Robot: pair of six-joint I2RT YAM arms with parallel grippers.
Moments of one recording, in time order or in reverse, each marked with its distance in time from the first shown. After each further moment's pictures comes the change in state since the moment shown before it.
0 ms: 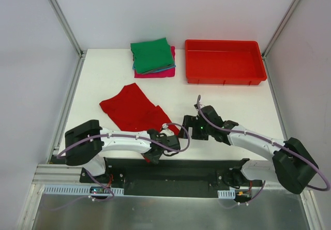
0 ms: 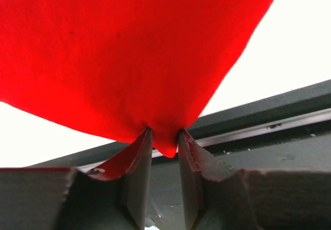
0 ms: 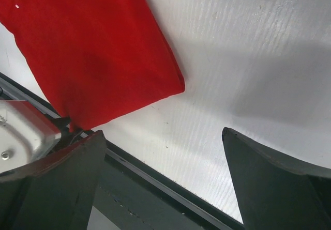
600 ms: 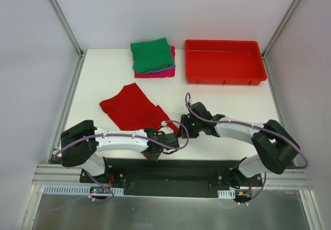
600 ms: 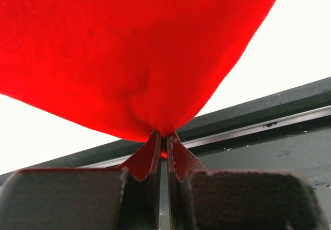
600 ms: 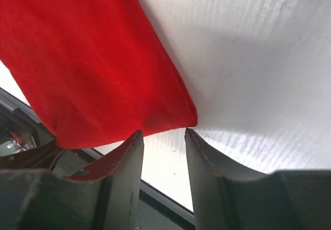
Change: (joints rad) left arm 0.018 -0.017 0.006 -0.016 -0.024 0.000; right arm 0.016 0.259 0.120 0.041 -0.051 0.011
